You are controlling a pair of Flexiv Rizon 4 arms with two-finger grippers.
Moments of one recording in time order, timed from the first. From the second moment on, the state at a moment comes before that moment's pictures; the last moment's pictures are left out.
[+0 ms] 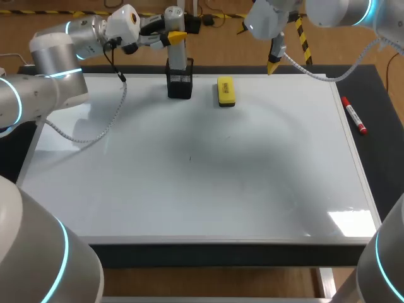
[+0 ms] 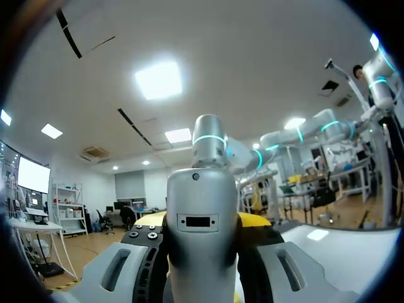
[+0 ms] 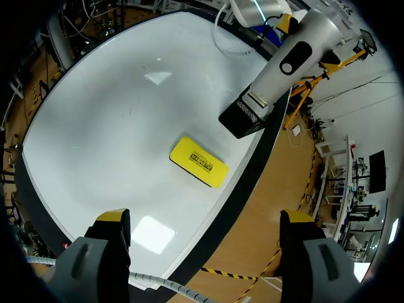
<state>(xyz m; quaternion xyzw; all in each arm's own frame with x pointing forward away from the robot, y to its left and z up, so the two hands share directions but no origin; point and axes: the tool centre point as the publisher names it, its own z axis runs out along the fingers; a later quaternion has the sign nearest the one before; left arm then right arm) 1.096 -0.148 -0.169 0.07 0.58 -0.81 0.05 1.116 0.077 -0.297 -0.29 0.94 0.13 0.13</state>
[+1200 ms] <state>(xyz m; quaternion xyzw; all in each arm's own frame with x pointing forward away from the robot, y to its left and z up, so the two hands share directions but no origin) 1.113 -0.150 -0.231 0.08 0.58 -0.81 0.01 1.116 0.077 -0.297 -0.29 0.94 0.13 0.13</state>
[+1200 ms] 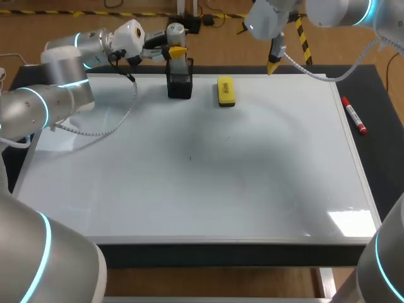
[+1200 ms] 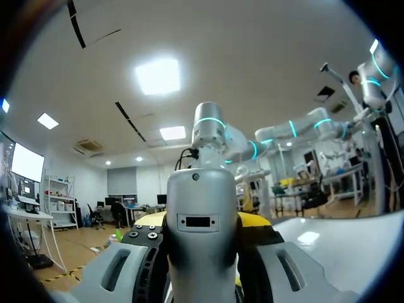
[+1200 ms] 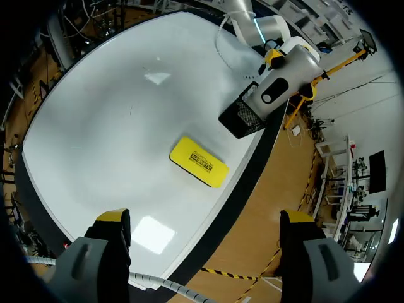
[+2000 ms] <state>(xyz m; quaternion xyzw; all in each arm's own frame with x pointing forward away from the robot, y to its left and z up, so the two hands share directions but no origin) 1.113 -0.154 -0.259 0.07 0.59 -0.81 -0.01 1.116 0.077 -0.297 -0.29 0.94 0.13 0.13</state>
